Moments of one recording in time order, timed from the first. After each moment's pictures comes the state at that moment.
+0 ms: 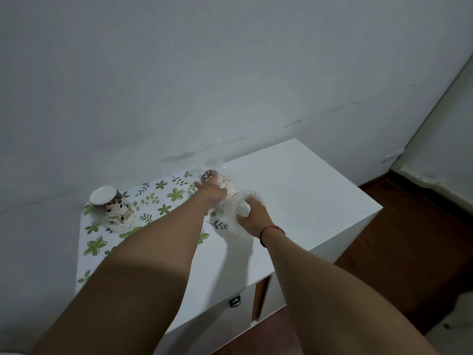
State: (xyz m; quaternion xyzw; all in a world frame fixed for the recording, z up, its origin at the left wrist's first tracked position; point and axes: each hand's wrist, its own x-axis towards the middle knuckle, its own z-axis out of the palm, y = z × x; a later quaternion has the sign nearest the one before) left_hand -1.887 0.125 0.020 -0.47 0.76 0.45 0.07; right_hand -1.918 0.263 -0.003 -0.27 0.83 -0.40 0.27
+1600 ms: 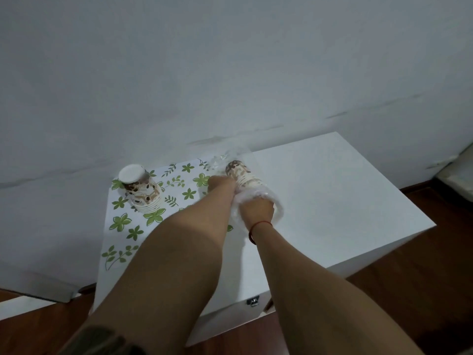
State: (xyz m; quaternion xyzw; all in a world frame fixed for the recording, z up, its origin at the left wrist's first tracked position) left_hand -1.885 0.089 -0.018 -0.63 0.54 0.55 -0.14; right_hand -1.879 0.200 0.003 -0.14 0.83 -0.42 0.33
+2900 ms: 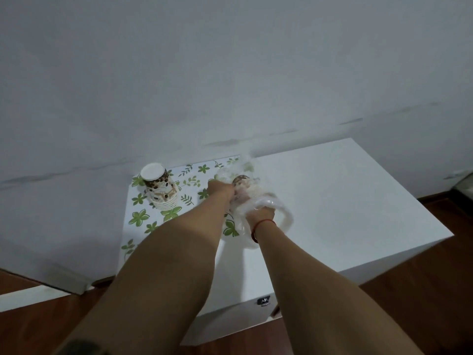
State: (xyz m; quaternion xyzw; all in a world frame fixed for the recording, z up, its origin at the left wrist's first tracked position) left_hand -1.842 0.081 -0.013 -0.64 0.52 0.54 -0.15; right_hand -1.865 0.178 -0.020 -0.23 0.85 -0.35 0.33
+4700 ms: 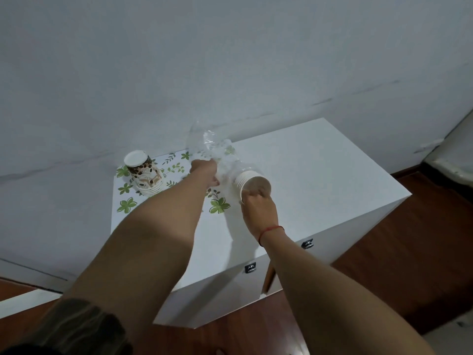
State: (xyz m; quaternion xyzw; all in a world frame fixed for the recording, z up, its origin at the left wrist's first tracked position) left_hand -1.838 0.093 0.011 -0.63 0.49 0.58 -0.16; right_hand -1.859 0.260 -0.034 -0.48 0.86 -0.15 0.00
